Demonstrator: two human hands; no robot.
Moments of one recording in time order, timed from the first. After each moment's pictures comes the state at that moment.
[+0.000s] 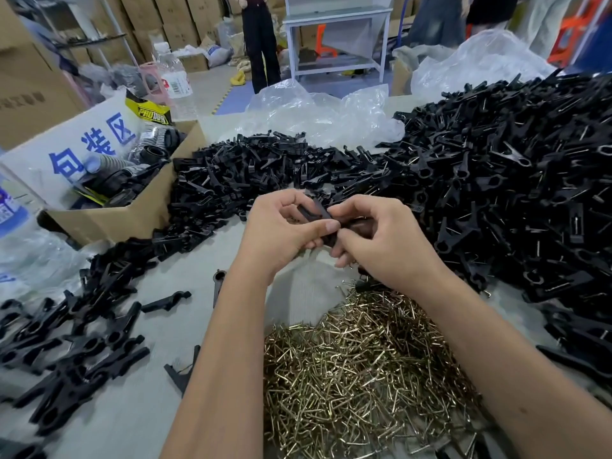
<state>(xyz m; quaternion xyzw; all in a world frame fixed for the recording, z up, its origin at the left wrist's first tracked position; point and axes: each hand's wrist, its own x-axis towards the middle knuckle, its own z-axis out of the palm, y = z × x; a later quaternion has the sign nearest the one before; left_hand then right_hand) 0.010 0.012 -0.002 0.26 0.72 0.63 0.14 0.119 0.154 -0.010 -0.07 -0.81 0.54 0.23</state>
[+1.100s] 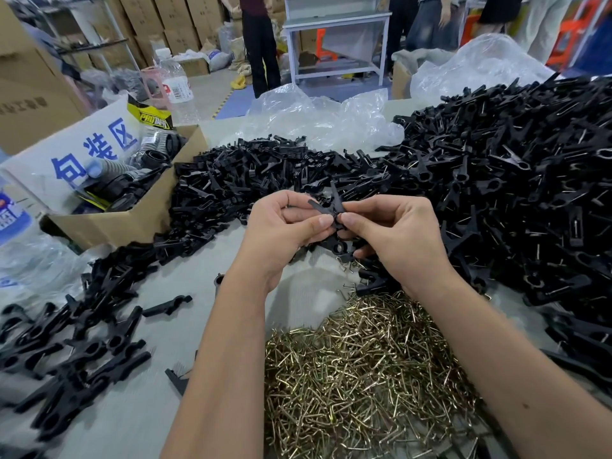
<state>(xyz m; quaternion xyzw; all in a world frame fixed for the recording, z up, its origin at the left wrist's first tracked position) 0.018 0.012 0.005 0.21 0.62 0.72 0.20 0.116 0.162 -0.015 -0.10 -0.68 0.67 0.28</state>
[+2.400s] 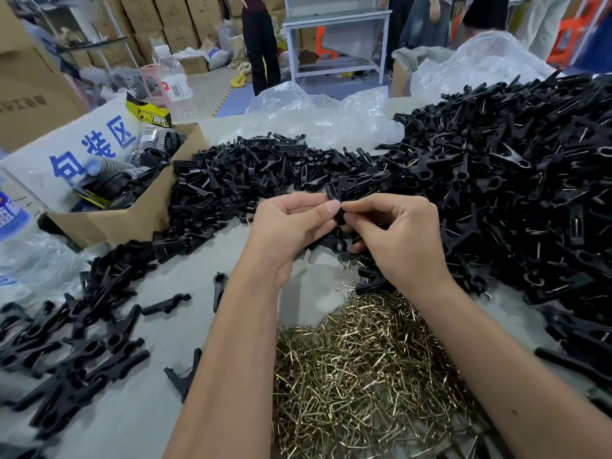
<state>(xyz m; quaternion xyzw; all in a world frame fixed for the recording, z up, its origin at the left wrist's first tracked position) 0.021 0.026 0.009 0.13 0.60 0.75 0.23 0.118 0.158 -0.017 -0.10 -0.76 0.54 0.36</state>
